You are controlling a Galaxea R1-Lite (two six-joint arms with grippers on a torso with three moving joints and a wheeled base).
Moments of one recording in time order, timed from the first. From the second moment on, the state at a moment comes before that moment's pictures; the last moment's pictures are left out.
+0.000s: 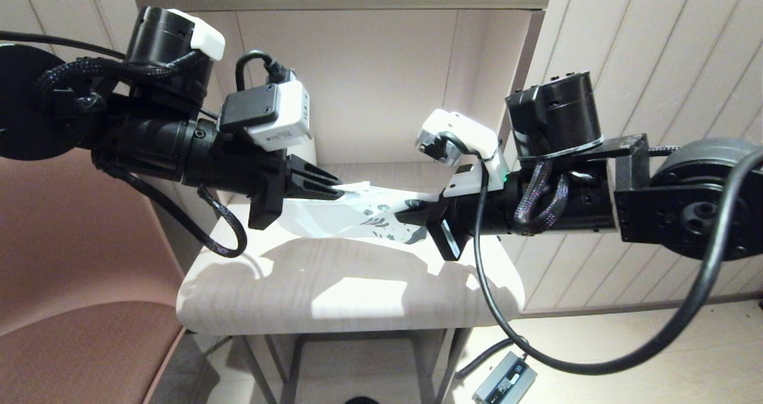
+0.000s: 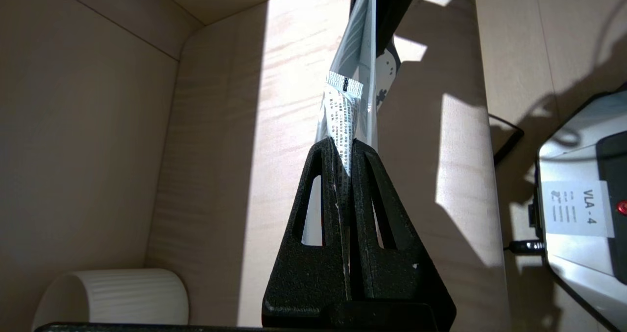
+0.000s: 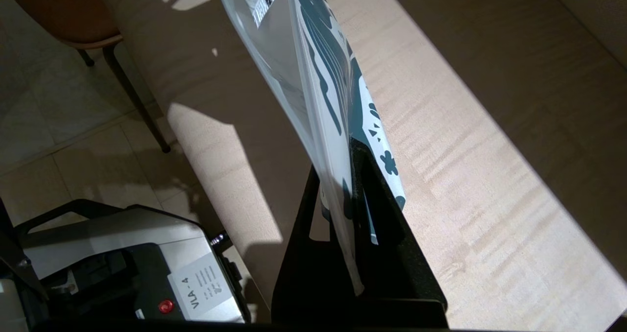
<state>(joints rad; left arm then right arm) -0.47 1.72 -1.53 0.38 -0.61 1.04 0.63 1.72 -1.32 -0.02 0.25 -0.31</state>
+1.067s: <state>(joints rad) -0.52 1.76 -1.51 0.39 -0.53 1.10 0.64 1.72 -1.32 -0.02 0.26 -0.31</state>
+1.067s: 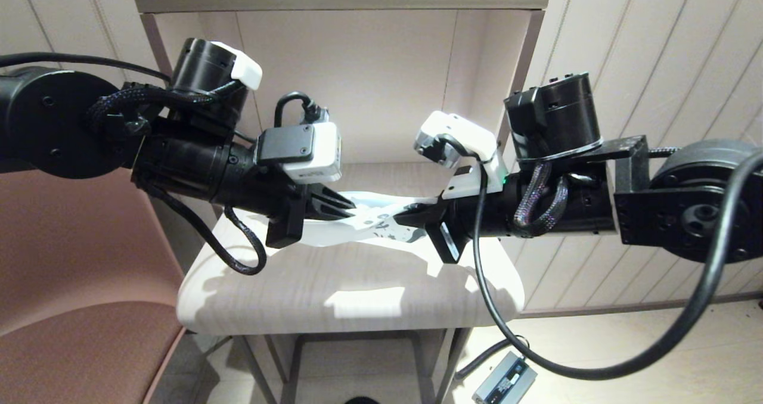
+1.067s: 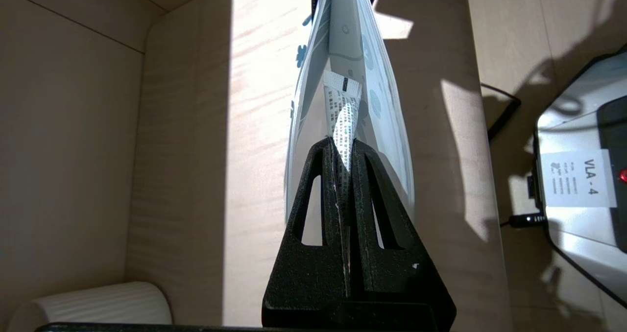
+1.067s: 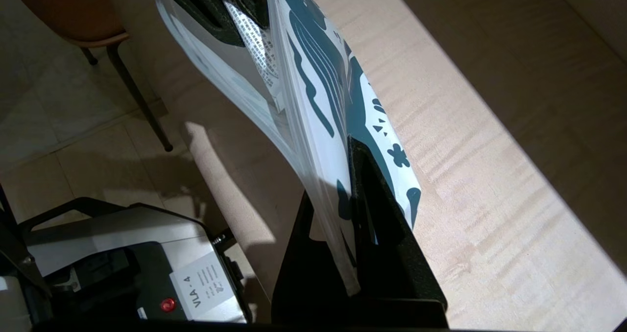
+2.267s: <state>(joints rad) -0.54 1.77 -1.52 0.39 -0.54 1.07 0.64 1.72 -1.31 -0.02 0.26 -0.31</state>
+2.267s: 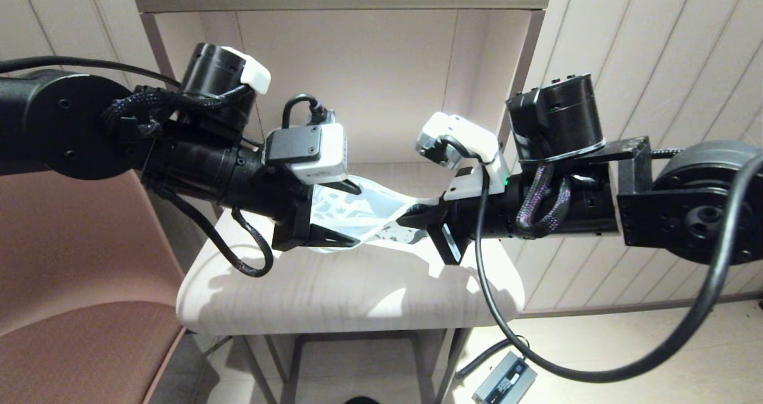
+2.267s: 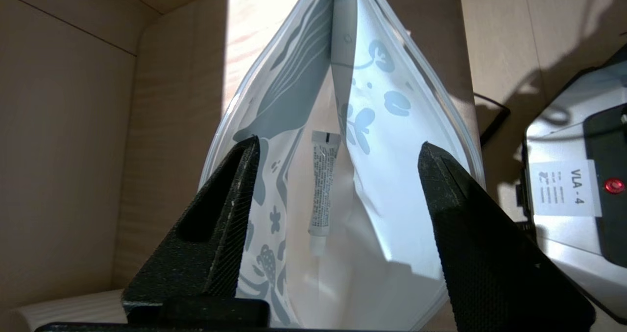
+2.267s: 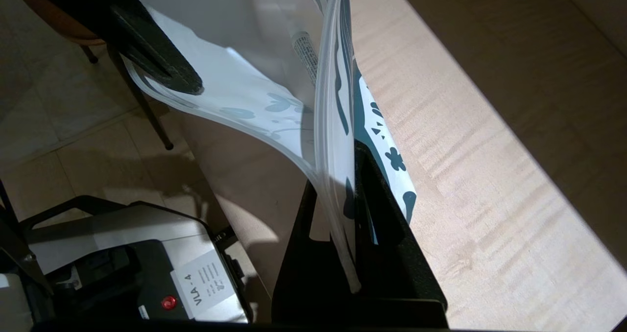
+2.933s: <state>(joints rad) -0.53 1.67 -1.61 0.40 -0.55 0.90 0.64 1.71 -1.31 -0.02 0.26 -0.30</state>
